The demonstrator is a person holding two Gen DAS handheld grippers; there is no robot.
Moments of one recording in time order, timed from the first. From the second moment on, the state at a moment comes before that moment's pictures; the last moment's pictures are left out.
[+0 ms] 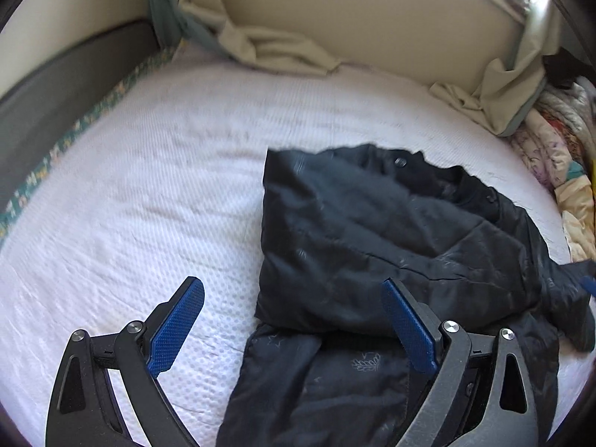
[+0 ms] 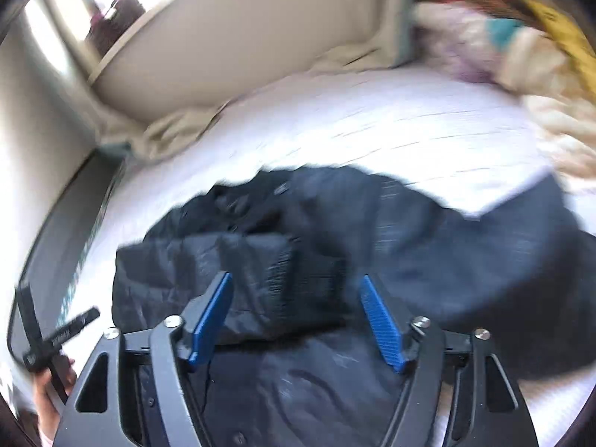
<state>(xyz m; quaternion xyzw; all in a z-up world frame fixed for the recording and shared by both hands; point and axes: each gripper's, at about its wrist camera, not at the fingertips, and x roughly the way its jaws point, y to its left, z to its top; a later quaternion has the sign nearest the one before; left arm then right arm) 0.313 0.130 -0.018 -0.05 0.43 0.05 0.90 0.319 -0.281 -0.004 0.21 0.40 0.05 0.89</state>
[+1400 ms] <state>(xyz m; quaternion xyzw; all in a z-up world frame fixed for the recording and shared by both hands) 0.294 0.116 -0.020 -0.06 0.44 0.02 0.90 0.168 -0.576 -0.083 0.46 0.28 -0.24 0.81</state>
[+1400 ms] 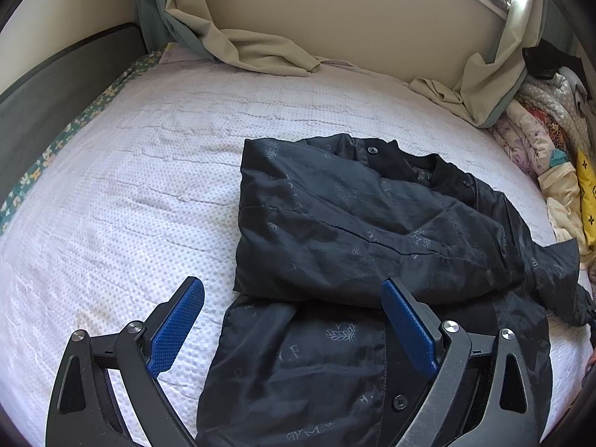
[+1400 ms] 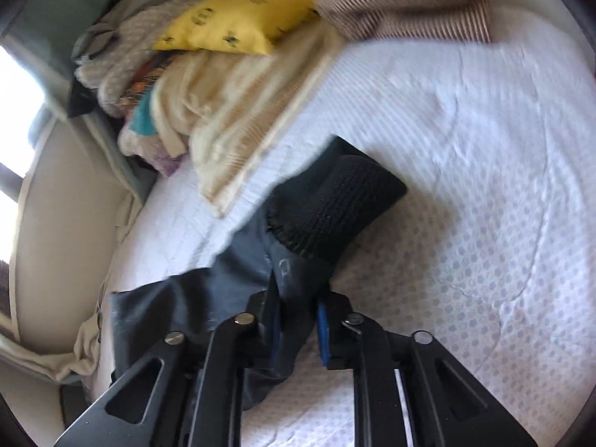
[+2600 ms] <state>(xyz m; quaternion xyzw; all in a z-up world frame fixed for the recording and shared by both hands) 0.292 0.137 0.008 -0.13 0.42 -0.02 0.90 0.278 -0.047 -0.029 -0.09 0.31 0.09 0.94</state>
